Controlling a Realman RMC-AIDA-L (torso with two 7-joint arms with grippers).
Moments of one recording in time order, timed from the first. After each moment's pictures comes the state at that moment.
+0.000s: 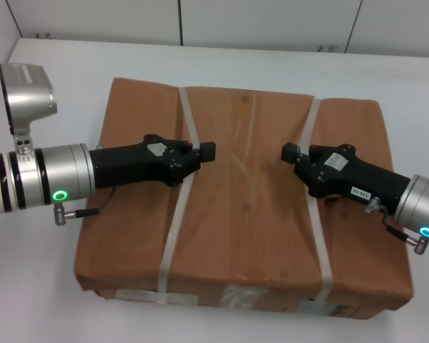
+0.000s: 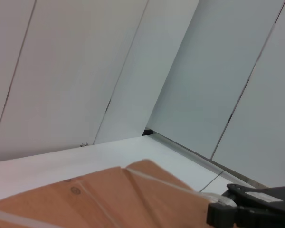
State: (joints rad) left arm -0.59 -1.97 1.41 0.33 1.17 1.28 -1.31; right arm 0.59 2.08 -1.00 -0.13 -1.35 -1.24 0.98
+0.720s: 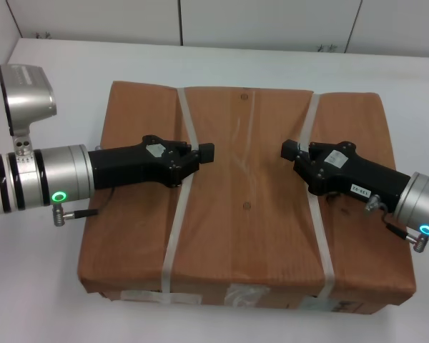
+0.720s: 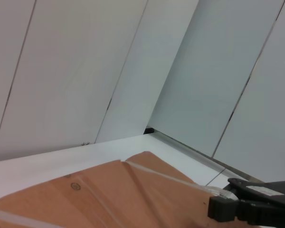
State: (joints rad) left arm -0.59 -1.97 1.41 0.33 1.17 1.28 -1.30; right arm 0.59 2.08 -0.99 -0.13 -1.35 -1.24 0.98
